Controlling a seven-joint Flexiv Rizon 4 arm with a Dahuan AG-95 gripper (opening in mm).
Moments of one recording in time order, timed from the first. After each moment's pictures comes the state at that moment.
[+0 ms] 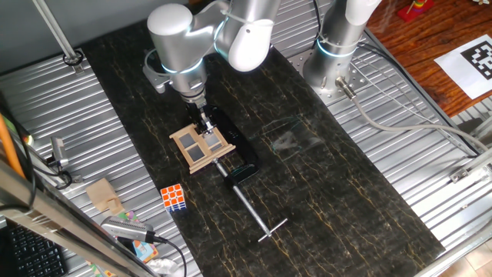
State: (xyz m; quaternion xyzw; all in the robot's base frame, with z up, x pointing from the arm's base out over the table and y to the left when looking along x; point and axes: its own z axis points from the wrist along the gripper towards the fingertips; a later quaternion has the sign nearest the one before) arm 0.479 0.031 0.017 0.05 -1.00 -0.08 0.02
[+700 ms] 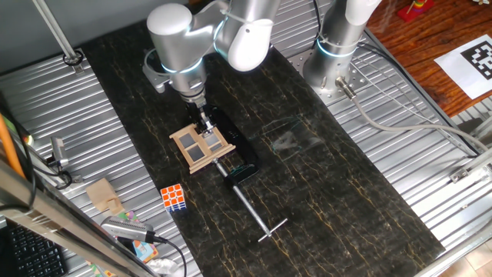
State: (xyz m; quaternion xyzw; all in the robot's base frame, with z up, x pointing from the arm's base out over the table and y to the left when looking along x) arm 0.479 0.029 0.017 0.05 -1.00 -0.08 0.02
